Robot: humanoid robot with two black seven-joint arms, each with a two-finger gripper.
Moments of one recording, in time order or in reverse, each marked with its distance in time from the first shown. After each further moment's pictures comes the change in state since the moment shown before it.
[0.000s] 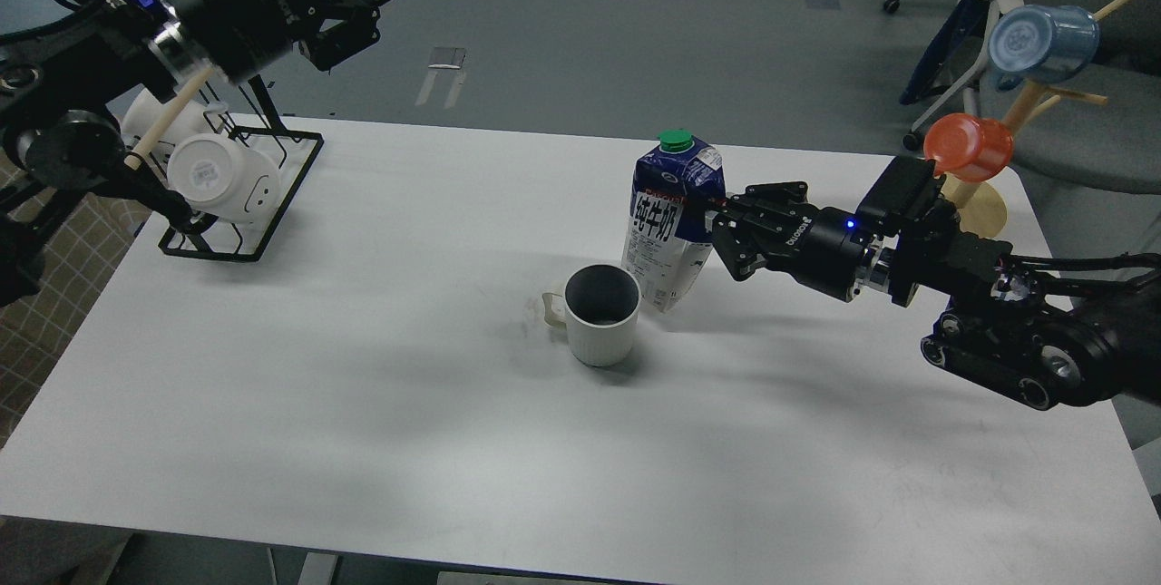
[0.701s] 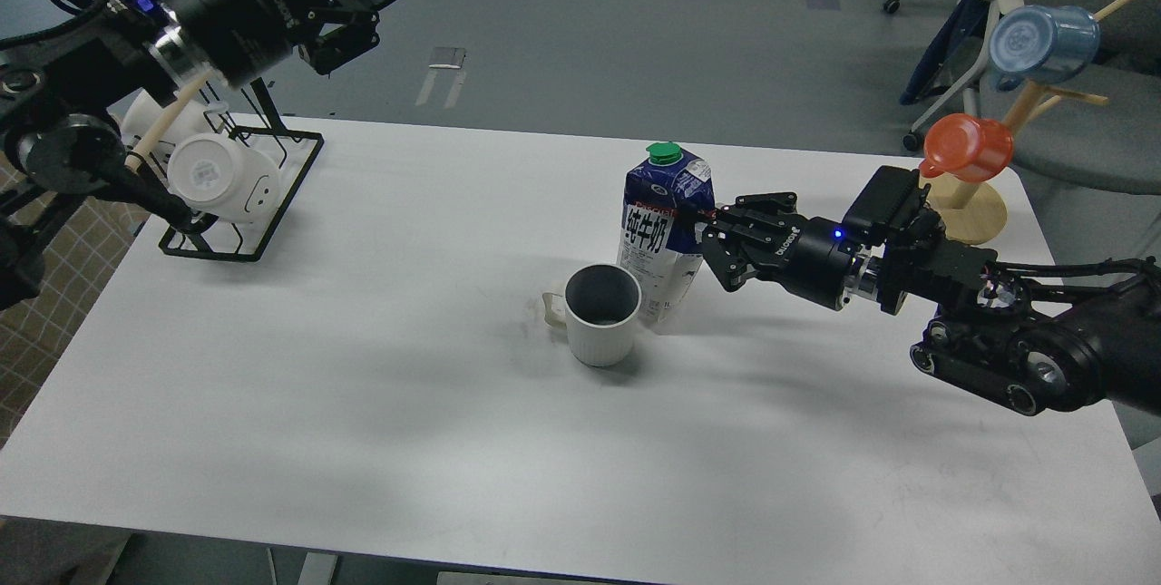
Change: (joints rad) left arm 0.007 -0.001 0.000 0.000 0.001 0.000 -0.001; right arm -0.011 0.017 -0.008 -0.009 0.006 0.000 0.000
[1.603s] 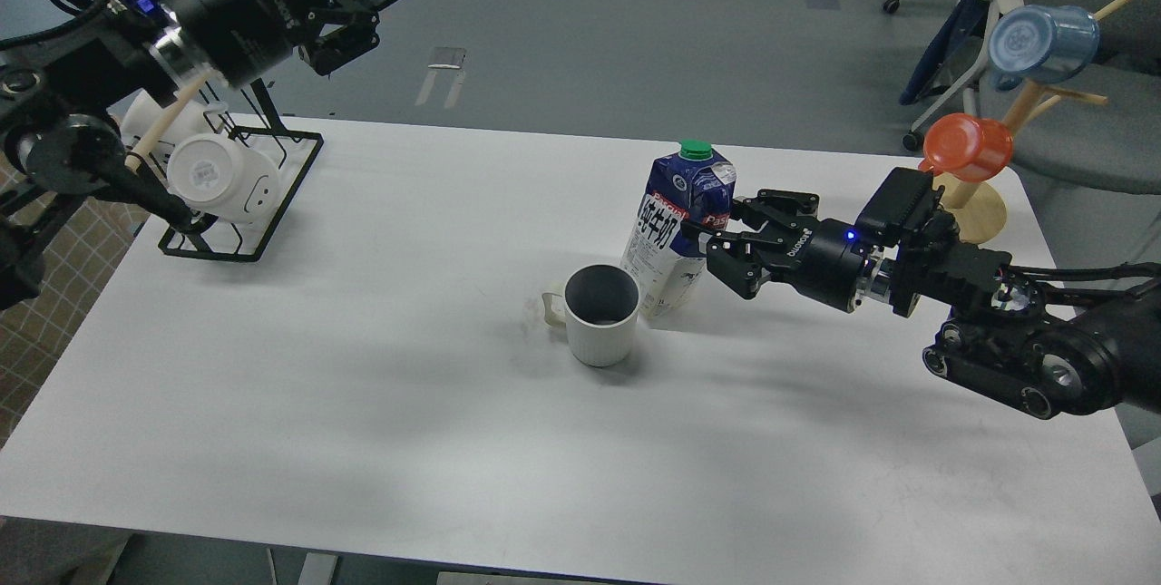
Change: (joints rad) left arm 0.000 0.000 0.000 0.000 -0.001 0.000 0.001; right arm -0.004 -0.031 -0.001 0.032 0.003 0.000 0.000
